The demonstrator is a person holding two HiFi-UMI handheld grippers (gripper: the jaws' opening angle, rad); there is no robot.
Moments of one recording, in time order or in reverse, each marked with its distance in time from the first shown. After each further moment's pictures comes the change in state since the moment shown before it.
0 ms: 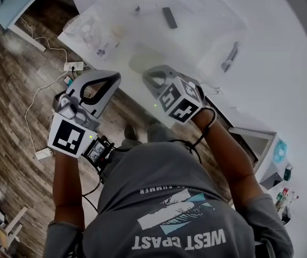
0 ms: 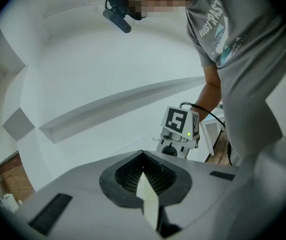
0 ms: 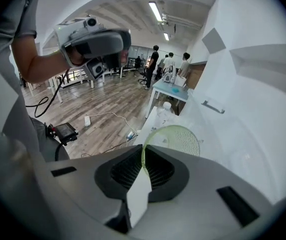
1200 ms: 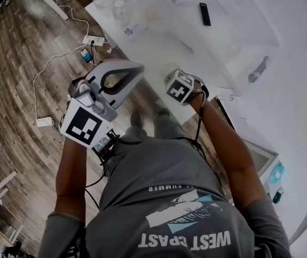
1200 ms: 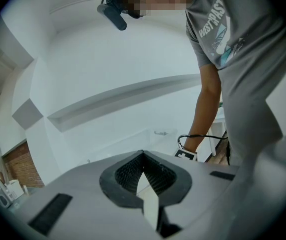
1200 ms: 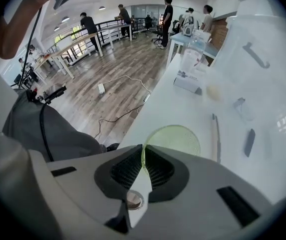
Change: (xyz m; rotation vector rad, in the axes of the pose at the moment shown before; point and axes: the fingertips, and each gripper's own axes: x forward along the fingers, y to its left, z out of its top) left arm -0.011 -0.013 -0.025 -0.091 0.064 0.063; right arm 0.127 0.052 -0.136 -0.019 0.422 0.249
